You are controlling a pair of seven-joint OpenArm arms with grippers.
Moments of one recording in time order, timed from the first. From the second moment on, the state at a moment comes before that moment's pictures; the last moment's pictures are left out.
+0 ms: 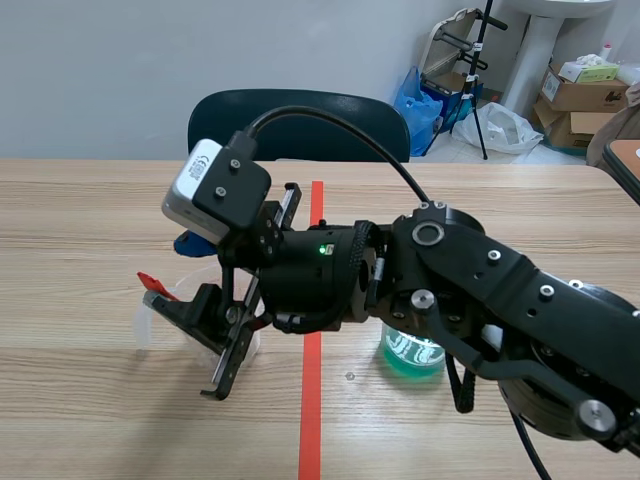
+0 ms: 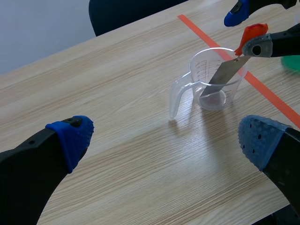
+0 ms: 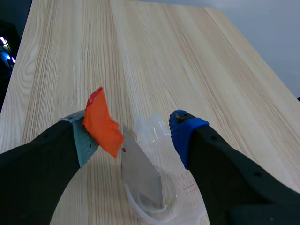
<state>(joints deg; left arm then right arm) 80.3 -36.4 -29.1 116.4 -21.2 -13.4 -31.6 10.5 15.9 -43.6 87.1 2.0 34.0 4.0</state>
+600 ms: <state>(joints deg) 80.3 -36.4 -29.1 116.4 -21.2 -13.4 -31.6 10.5 15.9 -39.0 87.1 2.0 34.0 4.6</state>
